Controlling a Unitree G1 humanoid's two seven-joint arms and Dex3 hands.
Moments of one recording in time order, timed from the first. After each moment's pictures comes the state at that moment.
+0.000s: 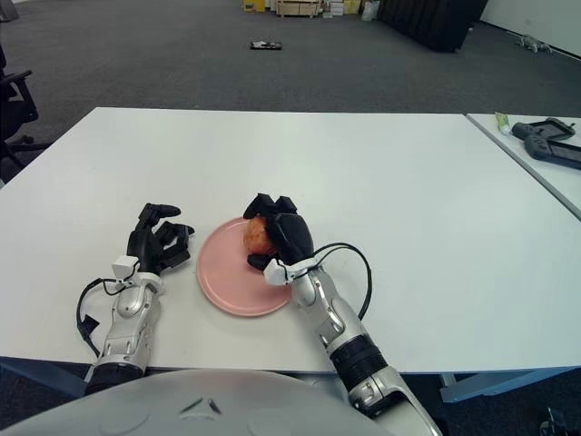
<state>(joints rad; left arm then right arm) 0.13 -0.08 0.08 0.24 -0.05 -0.31 0.07 -0.05 -0.14 0.45 0.19 -0.74 -0.23 -0.25</state>
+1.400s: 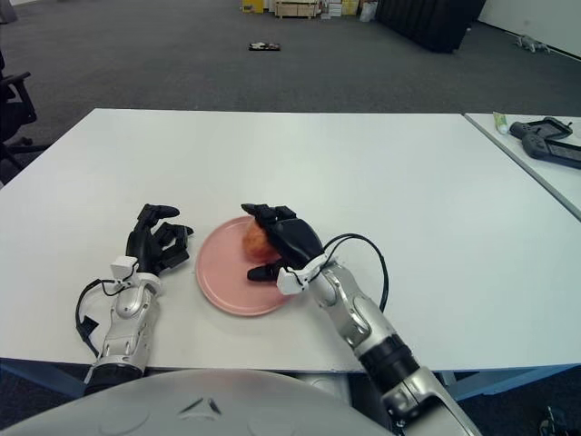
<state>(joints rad) 0.13 -0.08 0.08 0.23 -0.05 -0.29 0.07 -0.02 -0.34 0.49 -0.02 -0.67 -0.22 0.07</state>
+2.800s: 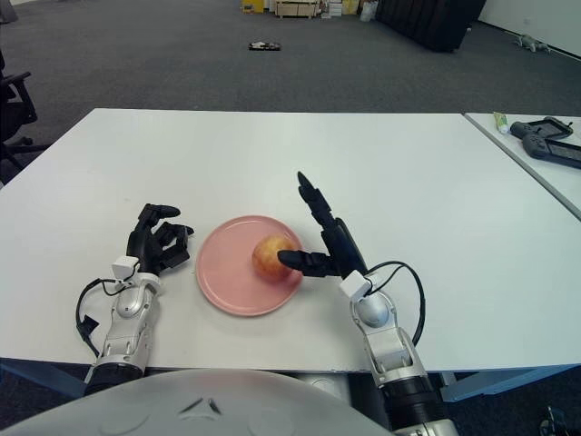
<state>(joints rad) 0.12 -0.08 0.08 0.24 -0.04 -0.31 0.07 0.17 -0.20 0.12 0.05 -0.07 -0.60 0.06</state>
